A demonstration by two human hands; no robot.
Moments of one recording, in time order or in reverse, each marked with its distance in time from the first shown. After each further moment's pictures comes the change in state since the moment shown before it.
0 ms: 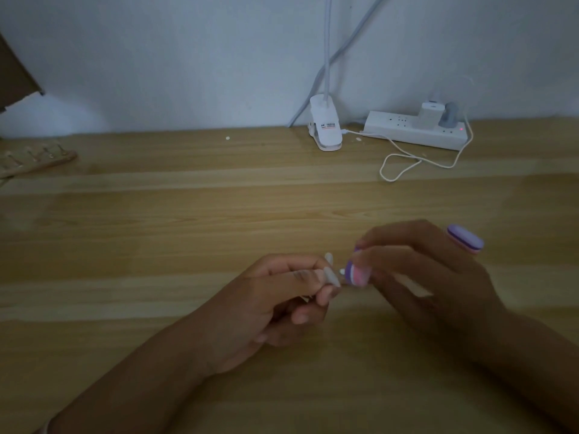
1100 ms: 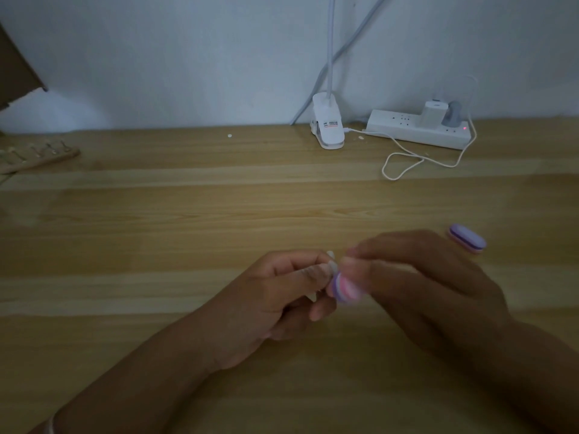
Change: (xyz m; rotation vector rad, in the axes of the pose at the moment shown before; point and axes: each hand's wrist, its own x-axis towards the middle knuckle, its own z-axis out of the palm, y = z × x) left_hand 0.004 -0.006 0.000 0.059 0.039 0.043; right_hand -0.002 -0.005 0.002 0.027 0.001 -0.105
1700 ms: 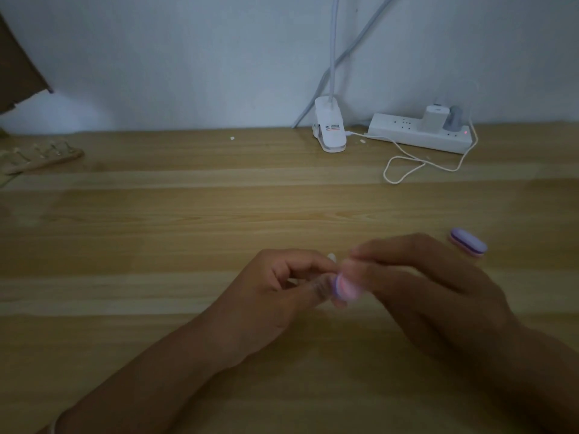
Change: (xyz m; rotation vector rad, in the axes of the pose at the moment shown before) left_hand 0.005 -0.005 0.001 0.272 0.154 0.219; right_hand 0.001 -0.004 -0.004 -0.089 -0.041 0.076
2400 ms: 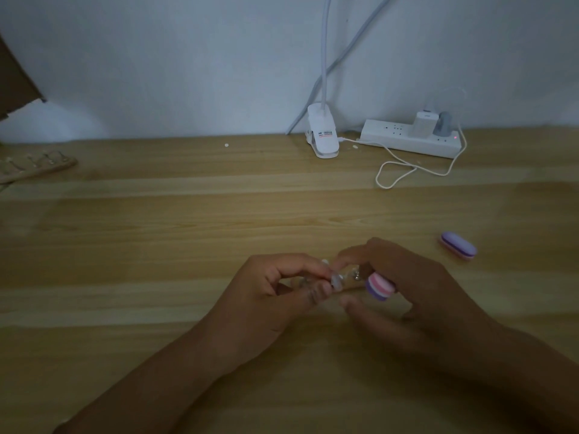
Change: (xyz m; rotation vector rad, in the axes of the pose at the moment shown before) left_hand 0.002 -0.008 -0.002 0.090 0.092 -0.002; right_hand 0.007 -0.005 0.001 0.301 -0.197 0.287
